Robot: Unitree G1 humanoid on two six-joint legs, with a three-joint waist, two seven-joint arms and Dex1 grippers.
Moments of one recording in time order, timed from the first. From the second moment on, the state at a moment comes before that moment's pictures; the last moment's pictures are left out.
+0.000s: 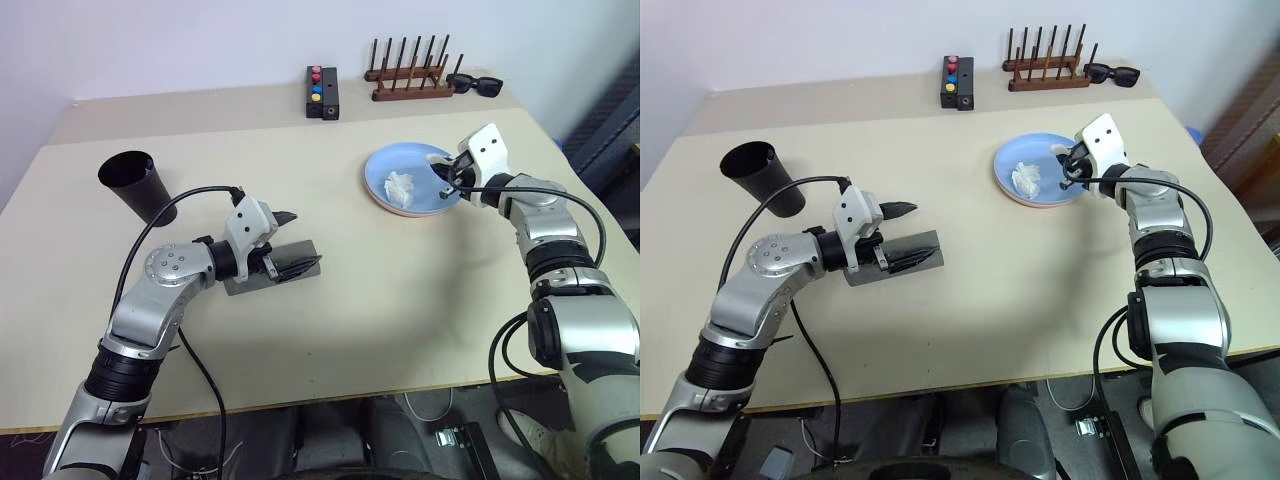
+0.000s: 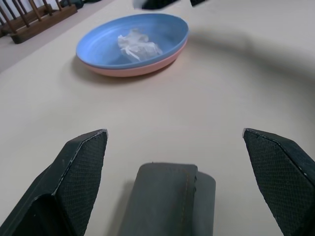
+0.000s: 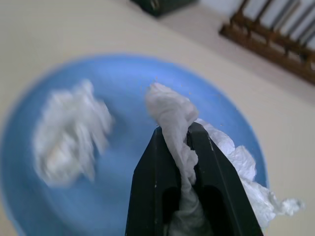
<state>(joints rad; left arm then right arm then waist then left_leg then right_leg) -0.39 0.54 -0.11 -0.26 -0.30 0.45 -0.80 -1.05 -0.58 -0.01 1.19 0.00 -0.17 0.71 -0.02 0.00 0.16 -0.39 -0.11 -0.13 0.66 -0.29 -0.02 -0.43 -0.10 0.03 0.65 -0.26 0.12</state>
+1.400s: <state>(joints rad) -0.10 0.56 0.16 -0.49 -0.49 0.51 -0.69 -0.23 -0.78 -0.24 -0.28 0.42 0.63 0.87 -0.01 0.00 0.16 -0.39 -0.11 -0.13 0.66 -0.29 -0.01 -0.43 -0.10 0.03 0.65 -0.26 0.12</state>
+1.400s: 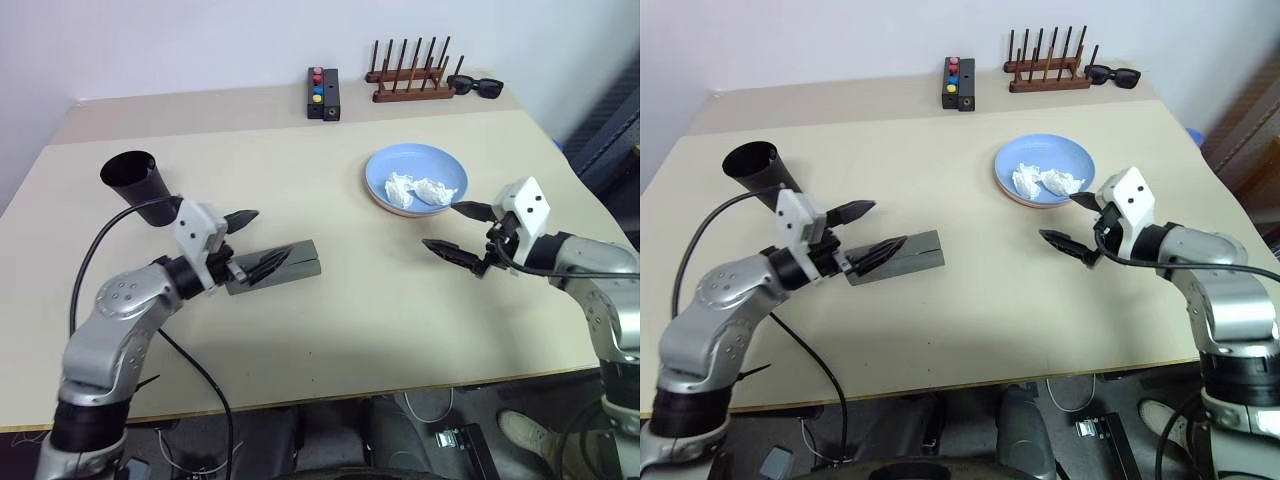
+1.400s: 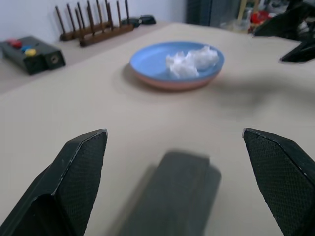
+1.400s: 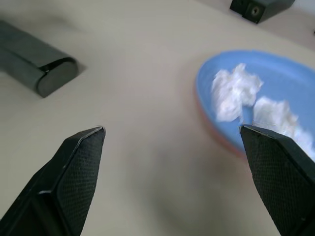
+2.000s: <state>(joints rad) 0.29 0.58 0.35 -0.53 -0.52 0.31 -0.79 0.03 -0.78 -0.36 -0.26 0.39 0.49 0.83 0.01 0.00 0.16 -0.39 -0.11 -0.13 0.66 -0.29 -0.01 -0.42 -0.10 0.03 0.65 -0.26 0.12</state>
